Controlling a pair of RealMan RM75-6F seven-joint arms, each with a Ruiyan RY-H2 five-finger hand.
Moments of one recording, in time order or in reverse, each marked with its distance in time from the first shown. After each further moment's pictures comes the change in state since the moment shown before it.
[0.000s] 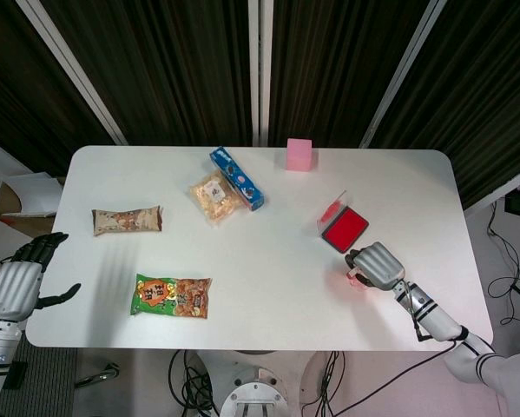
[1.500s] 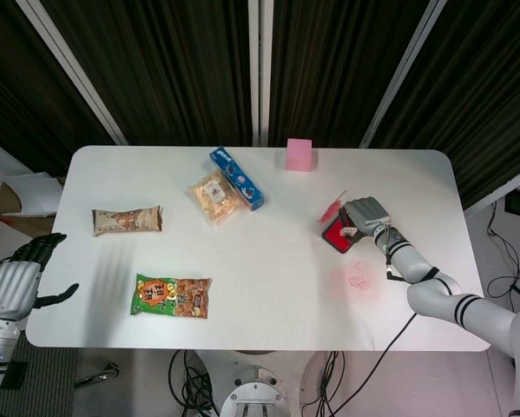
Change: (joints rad) left arm -0.006 -0.003 0.001 0.028 -0.014 -0.026 -0.029; right arm 0.337 0.175 0.268 -0.315 0.667 -0.709 -0.264
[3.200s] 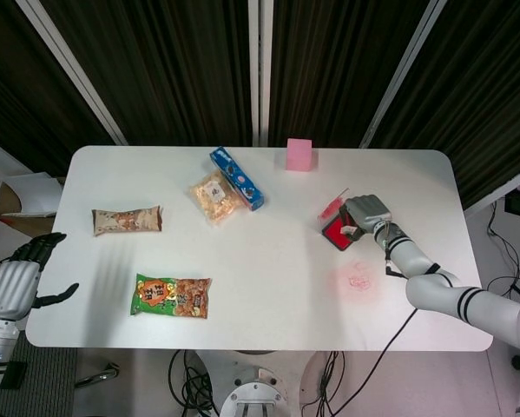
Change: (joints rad) left arm 0.001 0.002 0.001 -0.001 0.008 0.009 -0.016; right arm 0.081 0.129 -0.075 -0.178 0.253 0.015 -0.117
